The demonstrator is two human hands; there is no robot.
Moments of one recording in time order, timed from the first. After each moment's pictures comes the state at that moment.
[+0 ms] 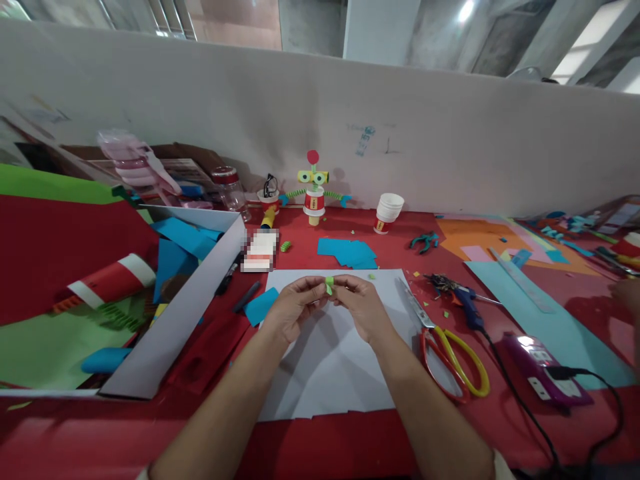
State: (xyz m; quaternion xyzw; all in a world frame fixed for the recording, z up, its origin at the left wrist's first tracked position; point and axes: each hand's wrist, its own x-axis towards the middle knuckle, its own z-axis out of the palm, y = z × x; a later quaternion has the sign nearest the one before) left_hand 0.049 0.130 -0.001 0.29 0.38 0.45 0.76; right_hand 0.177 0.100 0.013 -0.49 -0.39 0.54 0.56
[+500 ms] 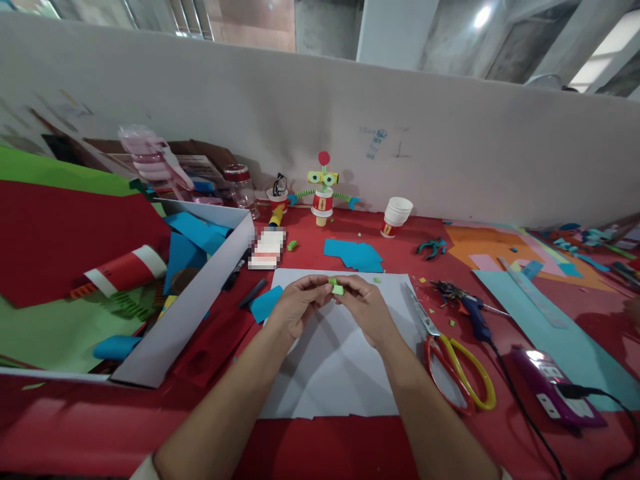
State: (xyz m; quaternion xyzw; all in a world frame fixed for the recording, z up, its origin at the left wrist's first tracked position) left_hand 0.051 0.133 0.000 0.27 0.37 0.47 0.75; right_hand 0.184 0.099 0.006 -0.47 -0.52 0.47 0.53
